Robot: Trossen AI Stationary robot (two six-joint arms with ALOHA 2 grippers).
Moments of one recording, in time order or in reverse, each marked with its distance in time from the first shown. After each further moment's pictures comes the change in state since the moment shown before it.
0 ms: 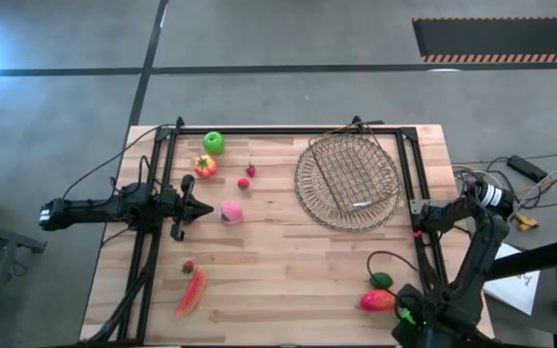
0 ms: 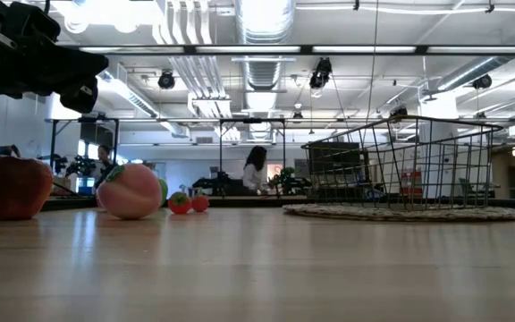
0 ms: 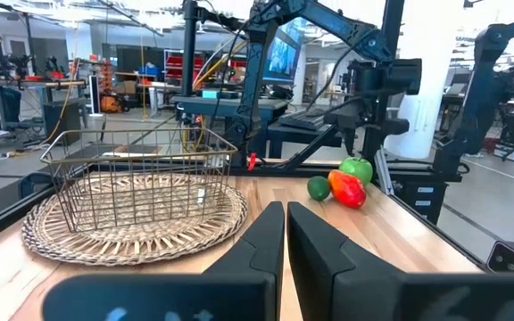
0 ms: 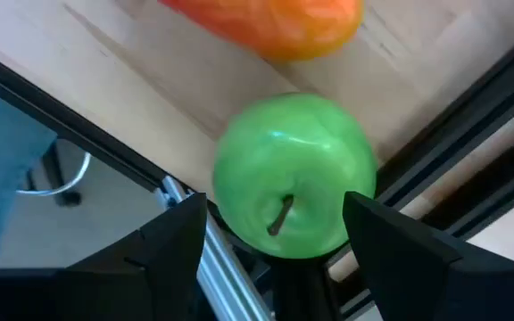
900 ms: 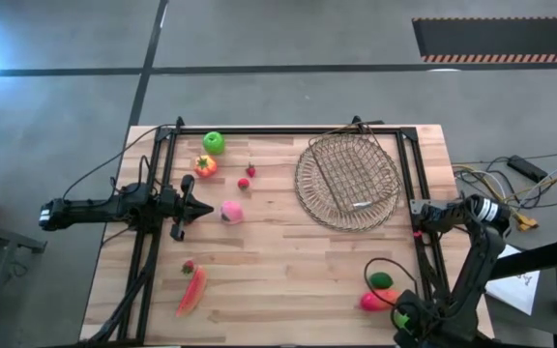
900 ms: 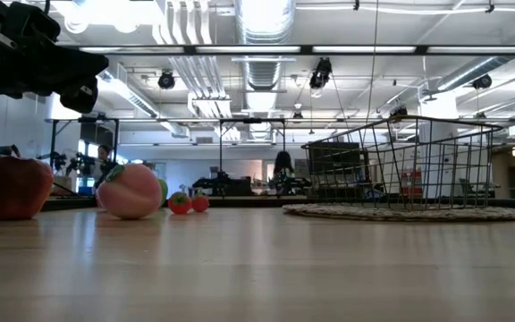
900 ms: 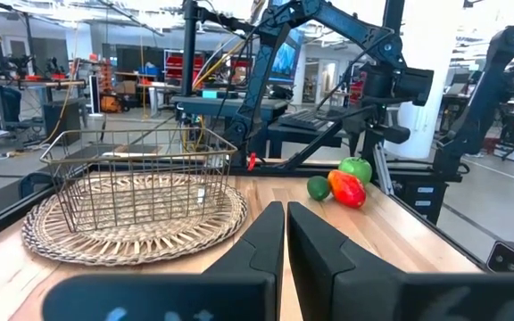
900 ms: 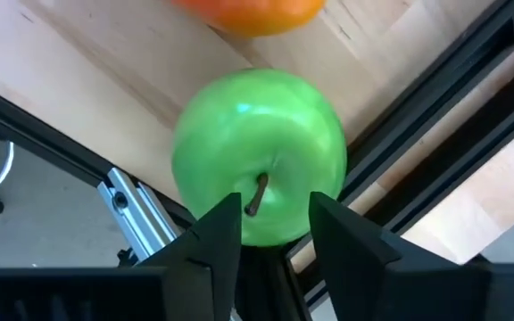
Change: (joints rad) left arm 0.000 0.000 0.000 0.000 0.000 0.000; right arm -0.006 0.120 0.107 -0.131 -0.068 -0.071
